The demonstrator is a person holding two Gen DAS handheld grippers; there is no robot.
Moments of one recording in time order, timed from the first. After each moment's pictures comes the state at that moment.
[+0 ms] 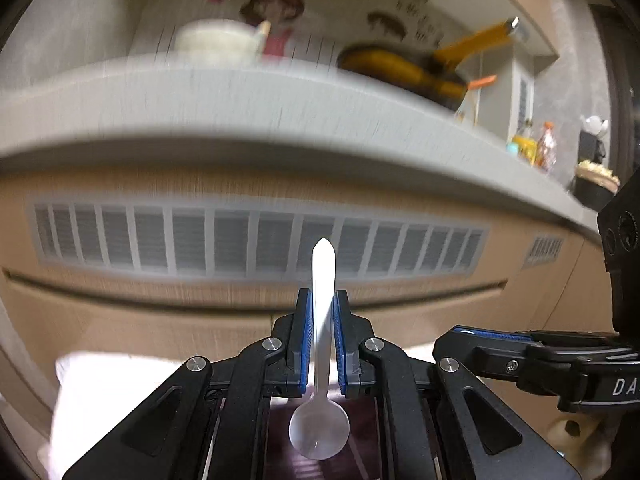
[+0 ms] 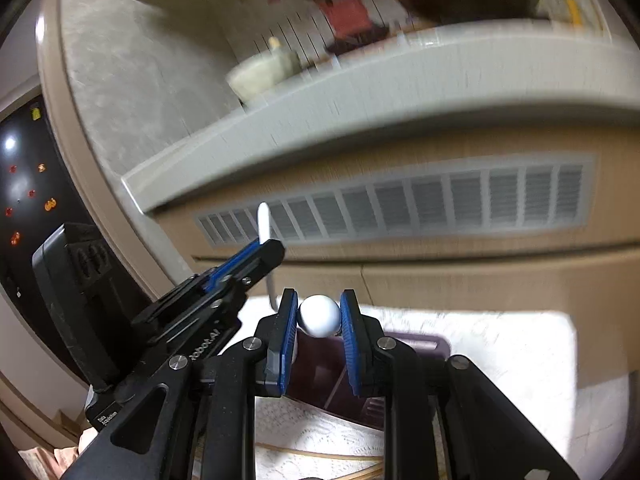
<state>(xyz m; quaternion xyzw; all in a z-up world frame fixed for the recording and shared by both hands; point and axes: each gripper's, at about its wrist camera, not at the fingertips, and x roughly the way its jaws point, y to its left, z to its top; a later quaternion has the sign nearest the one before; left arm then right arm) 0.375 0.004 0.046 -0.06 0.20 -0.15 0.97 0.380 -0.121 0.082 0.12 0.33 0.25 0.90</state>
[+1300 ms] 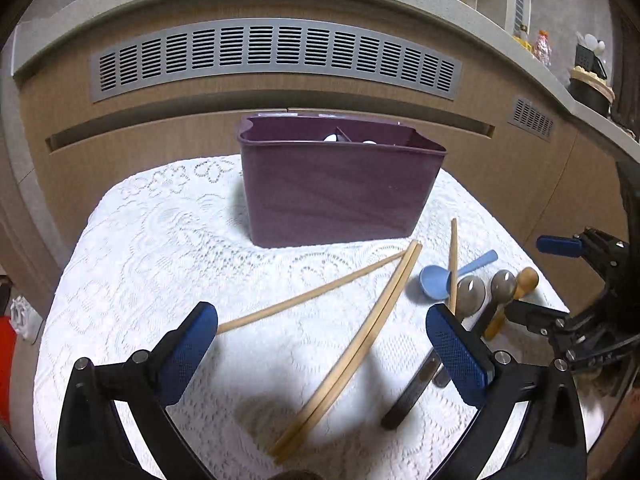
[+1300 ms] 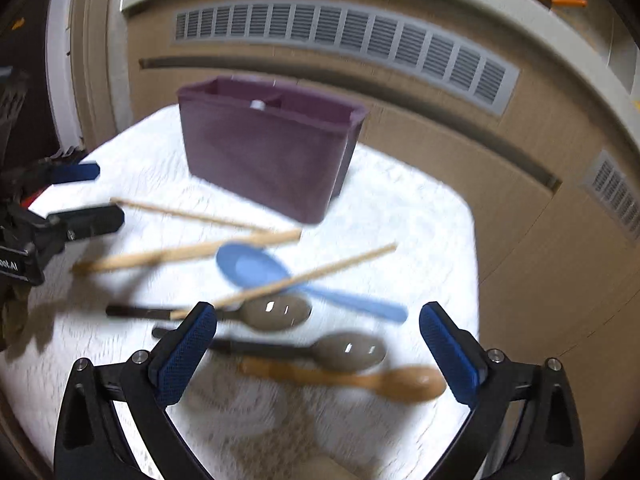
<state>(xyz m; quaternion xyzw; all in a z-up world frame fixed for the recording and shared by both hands) 0.204 0.016 -0.055 -0.01 0.35 -0.14 0.93 0.242 -0.156 -0.028 -0.15 0.41 0.13 0.89</state>
